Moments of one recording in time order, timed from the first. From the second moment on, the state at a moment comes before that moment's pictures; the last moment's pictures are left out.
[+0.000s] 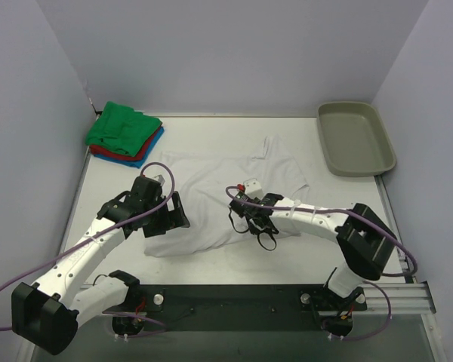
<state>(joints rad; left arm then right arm) -0.44 1.01 0.79 -0.80 0.12 -0.70 0.93 1.62 0.95 -0.64 0.45 0.56</state>
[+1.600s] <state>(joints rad) -0.51 0.93 0.76 -0.78 0.06 -0.73 1.54 1.39 0.74 -0.82 0.53 1.19</state>
